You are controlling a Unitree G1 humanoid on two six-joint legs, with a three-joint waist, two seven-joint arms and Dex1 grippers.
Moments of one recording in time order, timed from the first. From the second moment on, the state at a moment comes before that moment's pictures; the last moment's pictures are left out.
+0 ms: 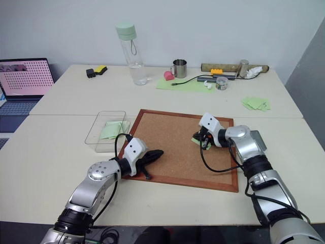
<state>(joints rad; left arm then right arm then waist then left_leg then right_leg) -0.23 0.45 -0.16 -0.01 -0.15 0.23 -0.72 -0.80 -0.42 0.26 0.61 0.02 0.17 0.97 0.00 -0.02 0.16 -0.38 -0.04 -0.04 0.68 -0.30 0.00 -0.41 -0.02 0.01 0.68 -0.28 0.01</state>
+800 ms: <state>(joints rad) -0.22 0.43 -0.15 0.00 -0.14 0.21 -0.69 -0.77 -0.45 0.19 0.44 0.08 0.34 0.98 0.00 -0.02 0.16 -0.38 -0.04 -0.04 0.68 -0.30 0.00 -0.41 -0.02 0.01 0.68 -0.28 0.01</state>
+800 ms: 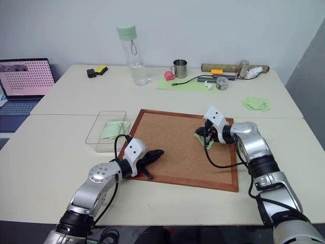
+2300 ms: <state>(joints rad) -0.20 0.44 -0.16 0.00 -0.12 0.19 -0.70 -0.56 -0.85 0.05 0.46 0.06 0.36 1.00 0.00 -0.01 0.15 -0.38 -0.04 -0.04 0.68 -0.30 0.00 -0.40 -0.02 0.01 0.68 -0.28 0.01</state>
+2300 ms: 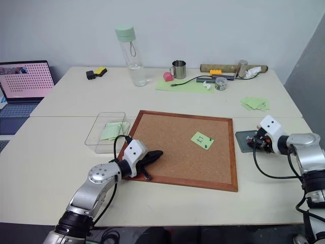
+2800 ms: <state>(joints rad) -0.21 0.44 -0.16 0.01 -0.12 0.19 -0.71 -0.55 -0.72 0.04 0.28 0.14 0.31 1.05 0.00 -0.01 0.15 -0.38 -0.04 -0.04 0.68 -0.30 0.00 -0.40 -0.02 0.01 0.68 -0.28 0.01</state>
